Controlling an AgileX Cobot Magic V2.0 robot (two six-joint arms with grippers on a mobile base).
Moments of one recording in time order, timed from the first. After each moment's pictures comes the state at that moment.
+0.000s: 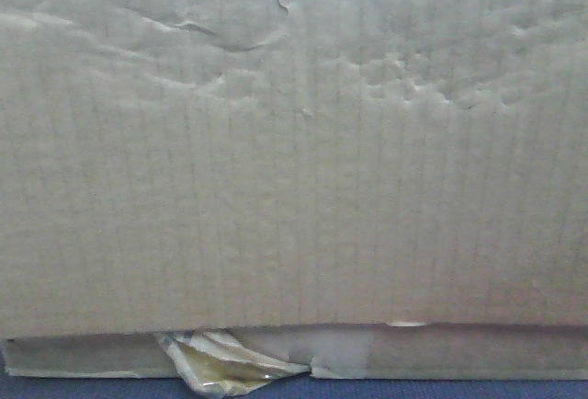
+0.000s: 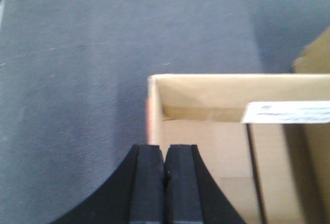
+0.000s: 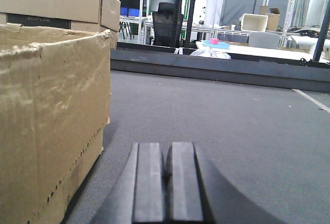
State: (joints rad) left arm 0.37 1.25 -1.26 -0.27 1.02 0.47; right arm -0.03 0.00 0.00 0.04 0.01 -0.09
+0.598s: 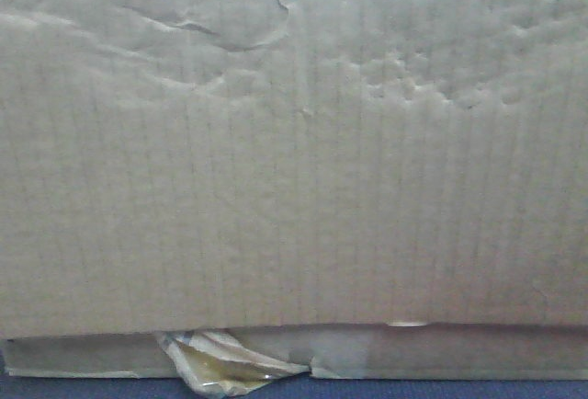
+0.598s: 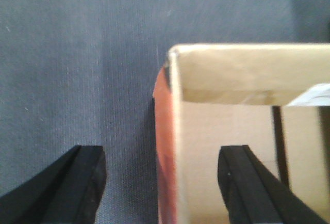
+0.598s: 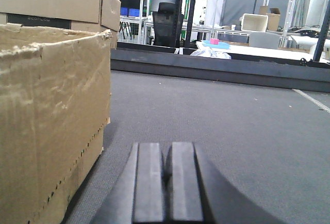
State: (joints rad) left arm 0.37 1.49 -1.26 -0.27 1.02 0.49; right arm -0.03 0.00 0.00 0.04 0.01 -0.09
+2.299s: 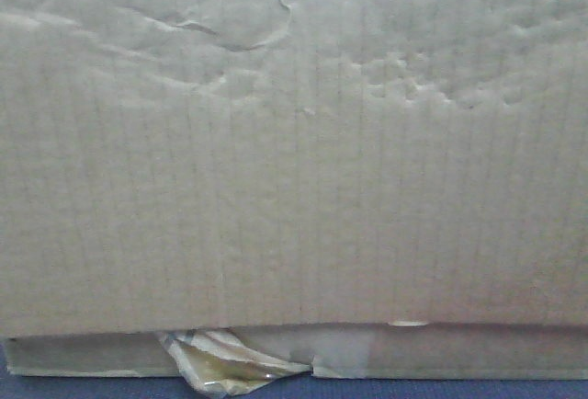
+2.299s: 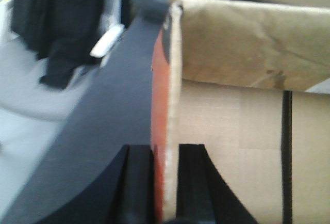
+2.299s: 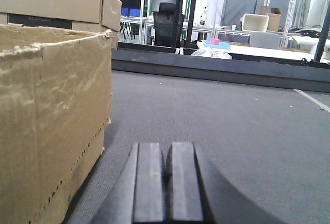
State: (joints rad) left arm 0.12 1.40 -2.04 0.13 1.19 -0.29; right arm -0.03 0.00 0.00 0.04 0.01 -0.09
